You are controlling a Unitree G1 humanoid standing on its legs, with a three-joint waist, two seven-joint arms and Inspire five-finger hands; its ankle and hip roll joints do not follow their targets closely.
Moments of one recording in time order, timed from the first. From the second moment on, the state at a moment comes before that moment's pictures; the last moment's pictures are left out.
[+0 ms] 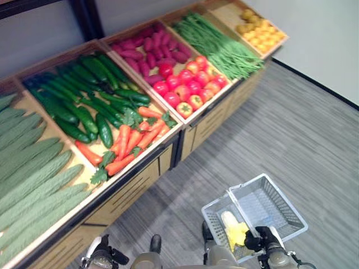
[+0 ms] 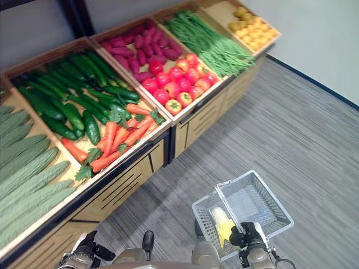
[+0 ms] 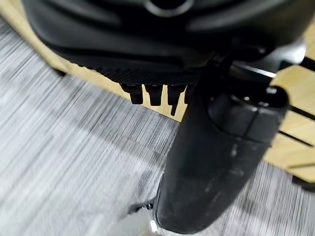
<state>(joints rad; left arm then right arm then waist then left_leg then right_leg) -0.09 0.29 -0.12 1.35 0.14 -0.07 0.24 0.01 -0.31 0.15 1.17 -0.02 -0.10 -0.19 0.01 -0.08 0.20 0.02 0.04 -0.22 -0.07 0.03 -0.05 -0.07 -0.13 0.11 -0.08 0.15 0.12</state>
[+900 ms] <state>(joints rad) -0.02 0.28 0.10 1.35 0.03 -0.04 0.29 0.00 -0.34 0.06 1.32 -0.03 -0.09 -0.17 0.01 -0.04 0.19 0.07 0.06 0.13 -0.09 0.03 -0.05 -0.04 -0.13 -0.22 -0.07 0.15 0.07</state>
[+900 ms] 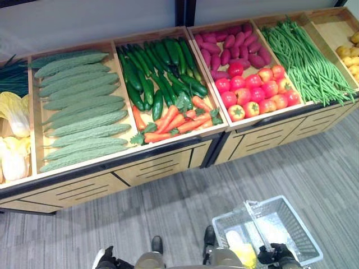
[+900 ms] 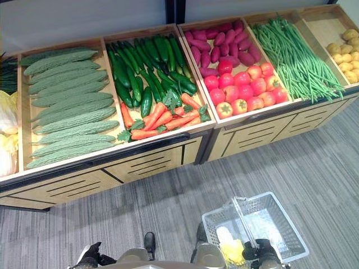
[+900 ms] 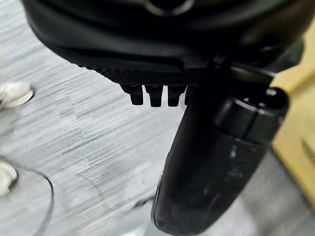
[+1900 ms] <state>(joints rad) -0.06 0.63 0.09 0.33 0.07 -0.18 0.49 0.08 -0.33 0.08 1.22 -0.04 -0.12 -0.18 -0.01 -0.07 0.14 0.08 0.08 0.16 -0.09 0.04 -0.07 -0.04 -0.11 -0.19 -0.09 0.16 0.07</state>
